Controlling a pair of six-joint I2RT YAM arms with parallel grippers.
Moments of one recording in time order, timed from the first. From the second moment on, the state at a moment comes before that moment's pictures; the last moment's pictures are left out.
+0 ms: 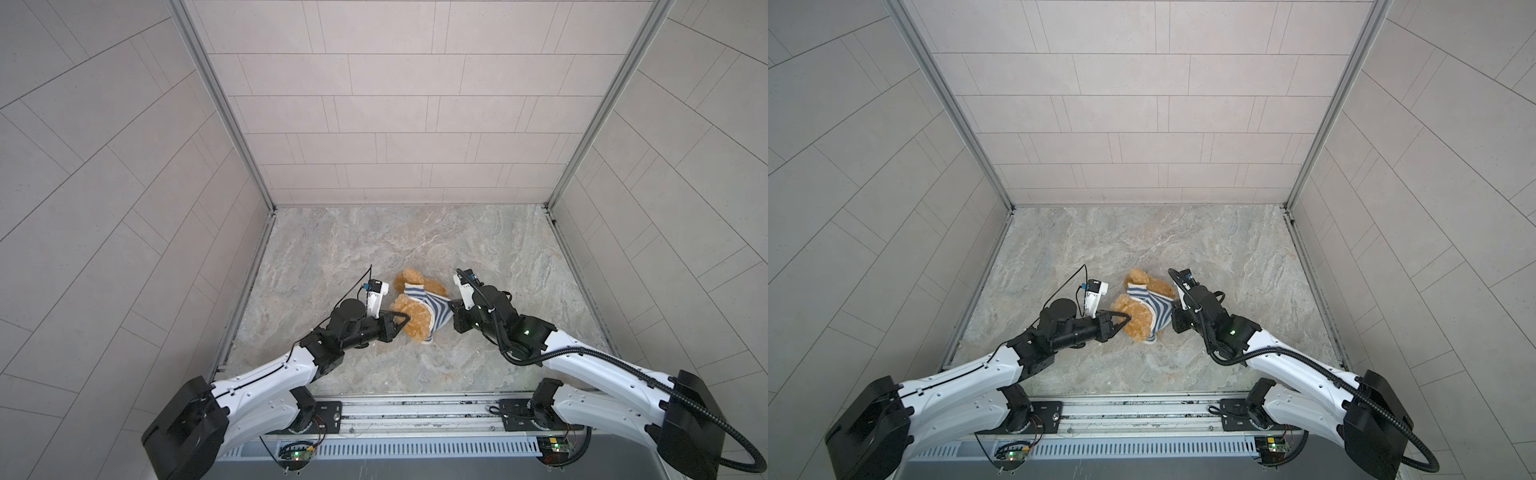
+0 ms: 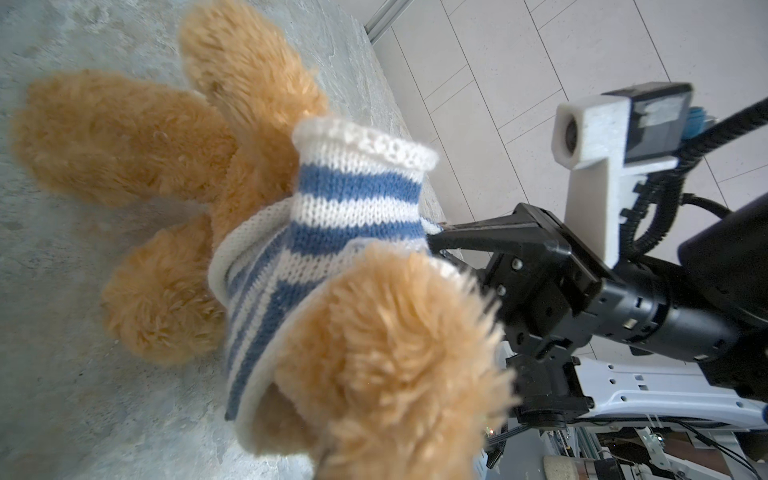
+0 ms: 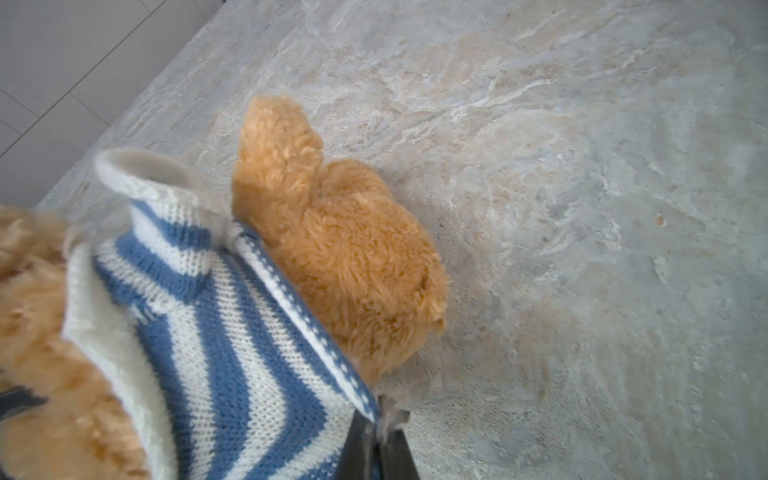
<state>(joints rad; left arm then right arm) -0.75 0.99 0.34 0.29 0.33 -0.77 0.73 1.02 0.57 -0.20 0.14 0.37</state>
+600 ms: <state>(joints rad) -0.73 0.86 0.33 0.36 0.42 -0.92 0.71 1.05 0.55 -0.09 0.08 0.34</state>
